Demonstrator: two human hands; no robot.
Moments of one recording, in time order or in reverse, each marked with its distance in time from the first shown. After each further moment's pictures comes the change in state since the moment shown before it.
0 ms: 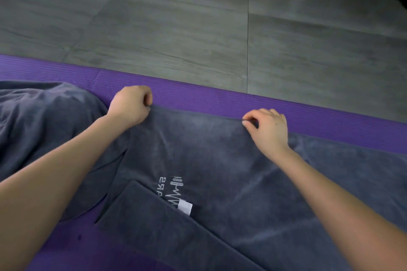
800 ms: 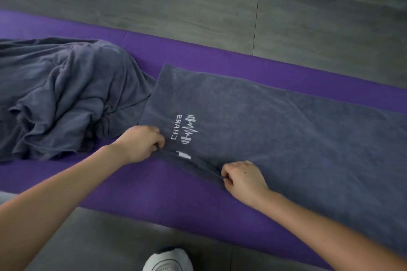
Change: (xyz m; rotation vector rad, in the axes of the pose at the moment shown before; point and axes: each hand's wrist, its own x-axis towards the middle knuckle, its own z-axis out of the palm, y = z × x) left_hand -0.217 -0.026 0.011 0.339 -0.506 0.331; right_hand -0.237 -0.063 -0.042 0.062 -0.601 -0.281
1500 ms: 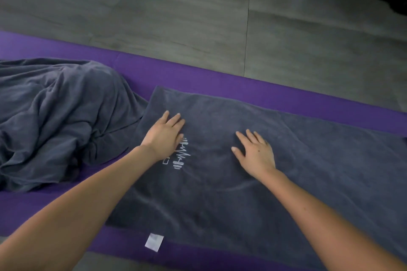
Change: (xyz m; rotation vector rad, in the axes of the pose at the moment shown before) left_hand 0.089 0.023 -0.010 0.050 0.193 -0.063; right_hand 0.074 0.074 -0.030 -0.159 0.102 0.370
